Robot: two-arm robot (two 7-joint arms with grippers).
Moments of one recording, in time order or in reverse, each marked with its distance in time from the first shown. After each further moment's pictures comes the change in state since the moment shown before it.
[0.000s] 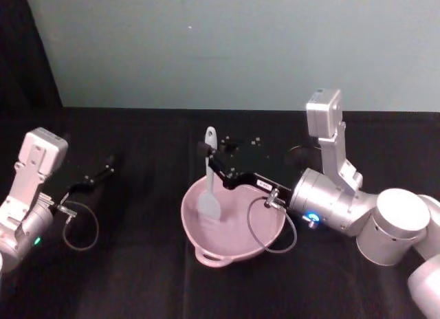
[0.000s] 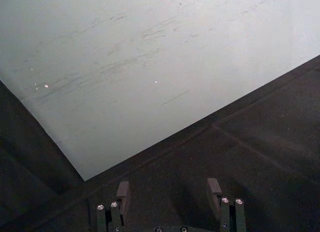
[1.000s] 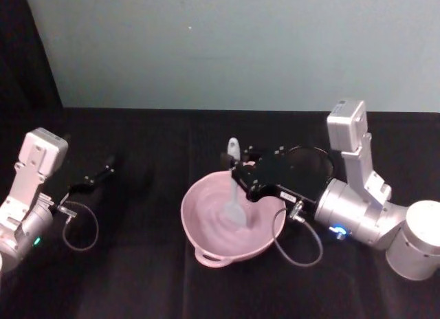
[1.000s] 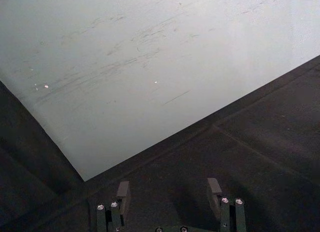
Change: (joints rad) left arm 0.000 0.000 0.000 0.000 0.000 0.000 0.000; right arm -0.079 0.099 0.036 -0.131 -0.043 0.032 -0.046
